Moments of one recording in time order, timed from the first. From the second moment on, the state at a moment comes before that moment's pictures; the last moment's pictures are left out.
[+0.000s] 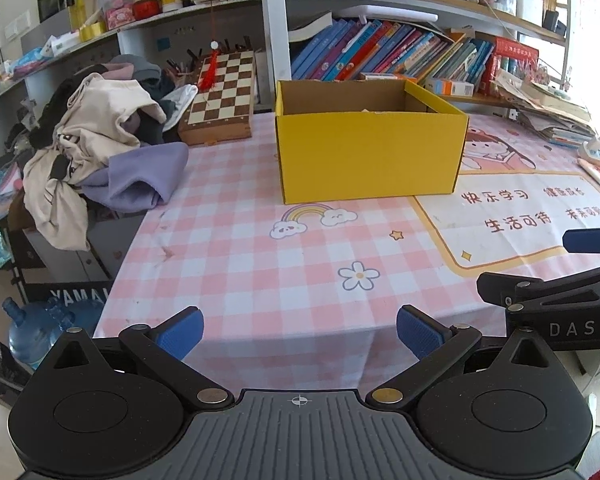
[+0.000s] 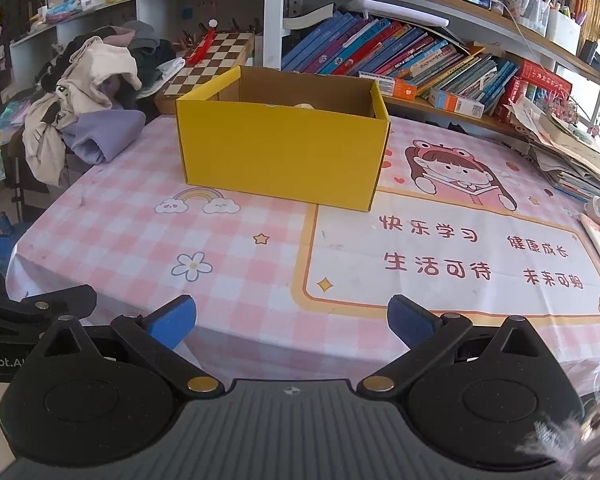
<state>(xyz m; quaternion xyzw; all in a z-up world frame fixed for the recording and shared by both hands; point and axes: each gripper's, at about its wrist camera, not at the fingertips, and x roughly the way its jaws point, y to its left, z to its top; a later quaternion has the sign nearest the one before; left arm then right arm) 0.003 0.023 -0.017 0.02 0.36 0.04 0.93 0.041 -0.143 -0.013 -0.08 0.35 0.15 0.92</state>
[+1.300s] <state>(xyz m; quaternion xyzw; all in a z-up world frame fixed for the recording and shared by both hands) 0.008 0.014 -0.017 0.02 0.36 0.02 0.93 0.037 -0.147 -0.013 -0.08 0.36 0.13 0.92</state>
